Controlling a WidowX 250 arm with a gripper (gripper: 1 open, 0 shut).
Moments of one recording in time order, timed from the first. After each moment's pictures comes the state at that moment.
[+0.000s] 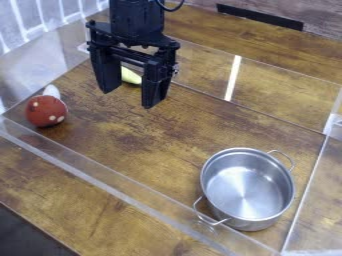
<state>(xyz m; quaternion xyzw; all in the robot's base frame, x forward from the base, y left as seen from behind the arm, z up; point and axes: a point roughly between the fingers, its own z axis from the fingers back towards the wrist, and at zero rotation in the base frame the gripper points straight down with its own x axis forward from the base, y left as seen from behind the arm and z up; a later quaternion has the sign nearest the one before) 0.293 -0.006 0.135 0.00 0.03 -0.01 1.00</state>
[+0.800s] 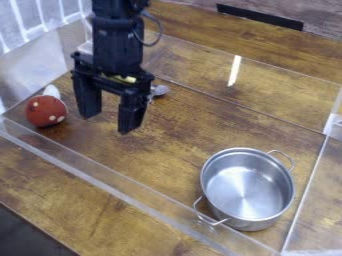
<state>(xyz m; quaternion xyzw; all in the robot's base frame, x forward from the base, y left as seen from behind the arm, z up) 0.282 0.018 0.093 0.00 0.10 -0.01 0.99</state>
